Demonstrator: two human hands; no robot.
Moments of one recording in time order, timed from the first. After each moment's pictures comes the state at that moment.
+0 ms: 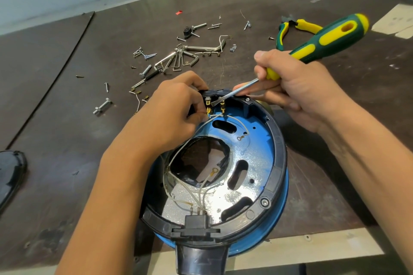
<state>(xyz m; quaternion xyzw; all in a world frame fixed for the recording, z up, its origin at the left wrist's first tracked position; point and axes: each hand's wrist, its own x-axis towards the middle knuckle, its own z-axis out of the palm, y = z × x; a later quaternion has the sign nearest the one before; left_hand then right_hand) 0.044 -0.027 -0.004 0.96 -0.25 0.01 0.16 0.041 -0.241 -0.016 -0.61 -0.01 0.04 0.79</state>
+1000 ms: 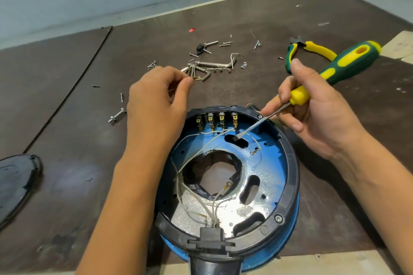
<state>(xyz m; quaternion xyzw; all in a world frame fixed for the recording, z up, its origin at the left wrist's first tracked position) 0.047 -0.012 0.002 0.91 -0.06 0.28 0.30 0.043 -0.250 -0.029 -0.56 -0.01 0.05 0.83</state>
